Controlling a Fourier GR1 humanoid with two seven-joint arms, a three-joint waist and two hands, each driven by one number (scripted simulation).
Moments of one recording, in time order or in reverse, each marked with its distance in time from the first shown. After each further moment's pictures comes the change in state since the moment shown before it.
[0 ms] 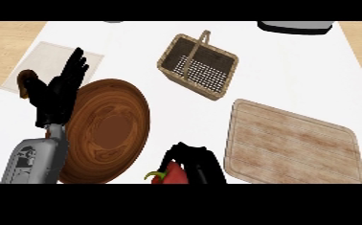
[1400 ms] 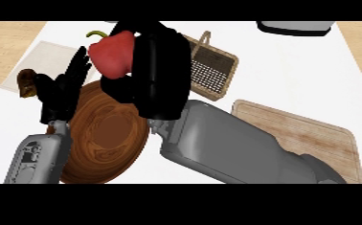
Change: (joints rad) left arm -0.028 -0.002 -0.008 0.042 -0.024 0.008 -0.008; right arm -1.055 0.000 -0.187 0.305 0.109 -0.220 0.763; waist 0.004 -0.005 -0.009
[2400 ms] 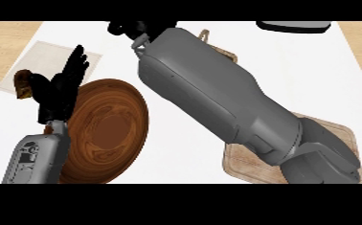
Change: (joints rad) left arm 0.001 -0.002 0.013 -0.015 0.008 0.002 0.000; right arm -0.387 0.002 -0.047 0.639 -0.306 -0.050 -0.039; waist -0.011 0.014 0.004
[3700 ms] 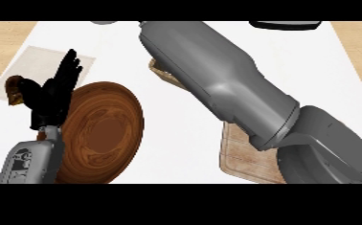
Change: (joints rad) left arm 0.042 0.005 0.022 -0.032 0.004 0.004 0.007; right arm -0.191 0.002 0.206 0.386 0.065 0.329 -0.247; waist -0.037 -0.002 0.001
